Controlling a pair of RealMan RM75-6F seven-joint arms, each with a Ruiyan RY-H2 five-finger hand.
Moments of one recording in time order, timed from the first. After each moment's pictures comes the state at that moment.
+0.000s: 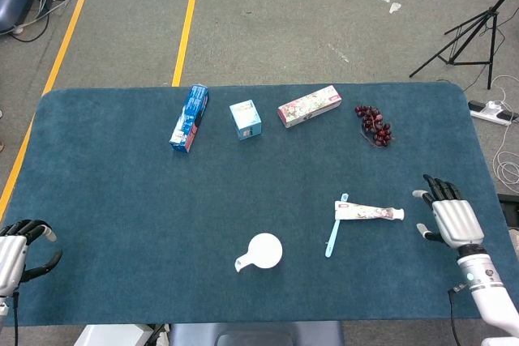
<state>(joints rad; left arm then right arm) -0.07 -1.07 -0.03 -1.62 1.48 1.46 -0.02 0.27 -1.24 0.06 -1.34 -1.37 1.10 -0.04</state>
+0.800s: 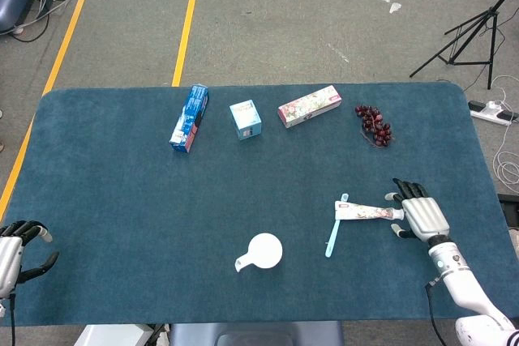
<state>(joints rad) -0.07 -1.06 -0.03 -1.63 1.47 1.47 -0.01 0.37 -1.38 0.06 -1.22 -1.36 0.97 -0.02</state>
